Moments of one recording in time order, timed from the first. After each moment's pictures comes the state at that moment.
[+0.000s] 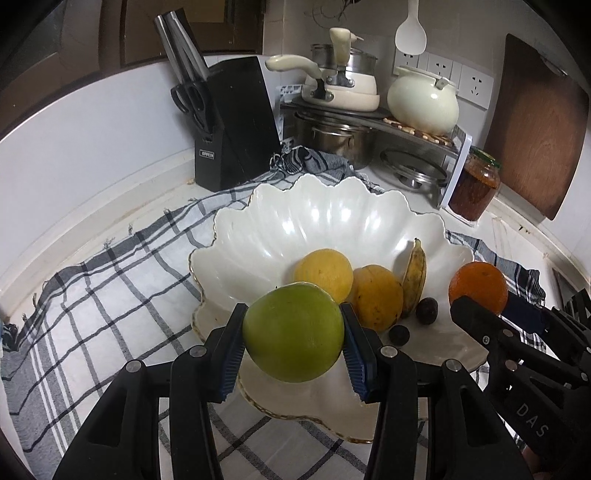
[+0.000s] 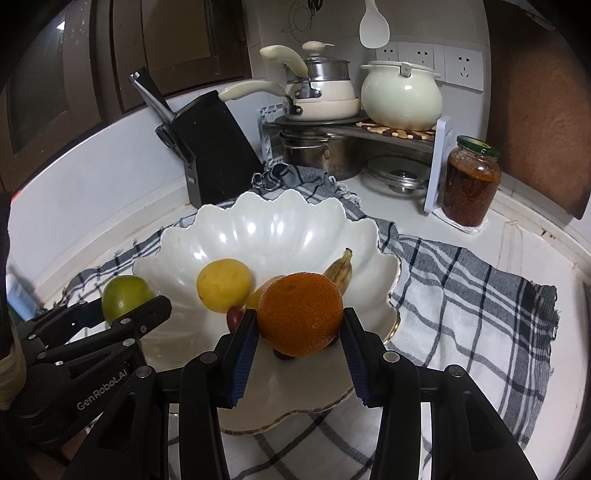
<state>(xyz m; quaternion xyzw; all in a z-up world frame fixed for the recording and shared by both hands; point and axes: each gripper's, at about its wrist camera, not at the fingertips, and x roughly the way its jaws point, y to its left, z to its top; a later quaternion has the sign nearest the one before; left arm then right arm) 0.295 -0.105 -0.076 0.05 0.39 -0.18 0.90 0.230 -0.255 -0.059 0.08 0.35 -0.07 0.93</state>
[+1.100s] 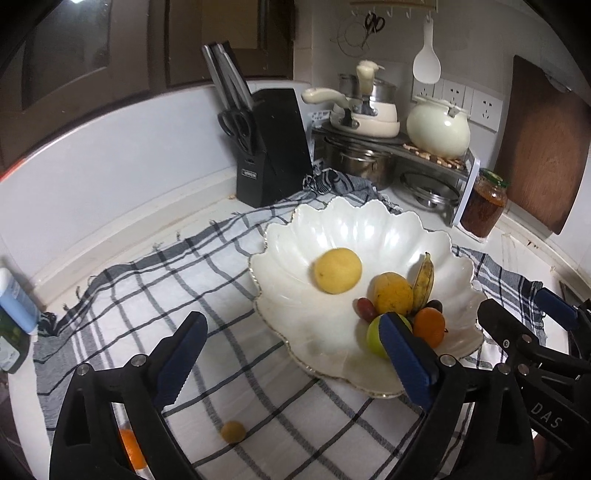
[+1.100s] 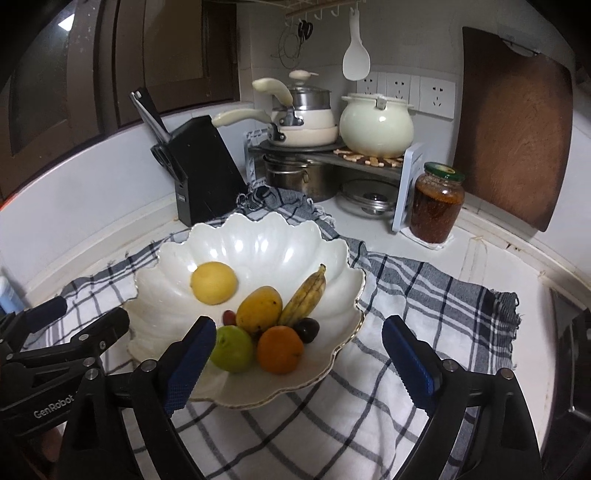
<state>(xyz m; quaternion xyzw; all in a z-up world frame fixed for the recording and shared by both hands) 0.254 -0.069 -0.037 0.04 0.35 -0.13 0.93 0.195 -0.241 -0.024 0.05 0.32 -0.12 0.94</state>
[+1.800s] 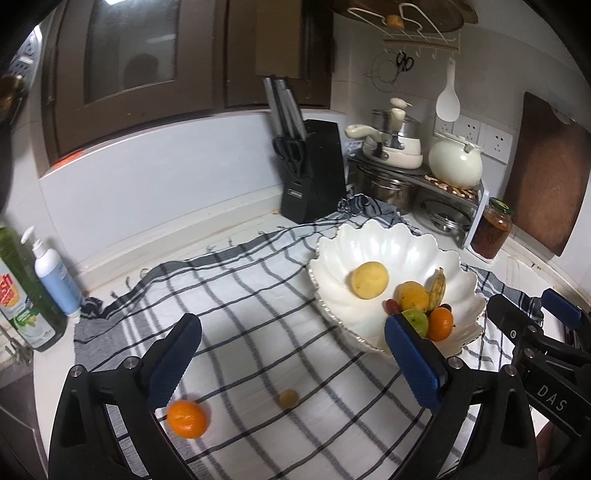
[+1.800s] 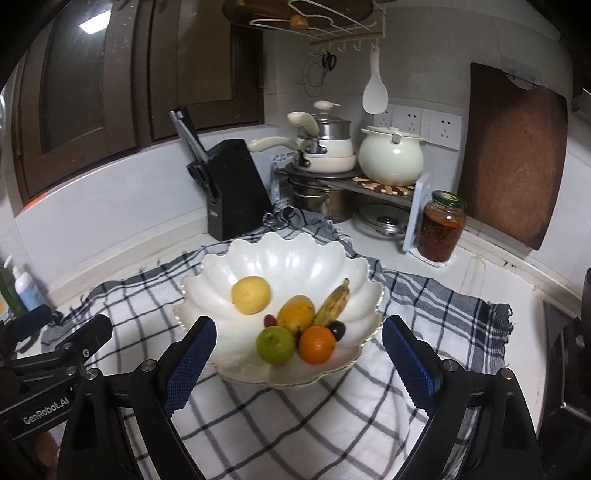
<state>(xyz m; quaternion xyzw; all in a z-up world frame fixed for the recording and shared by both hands) 0.205 -0.004 -0.008 0.01 0.32 -0.09 0.94 0.161 -0.191 0.009 0.03 0.29 -0.10 0.95</state>
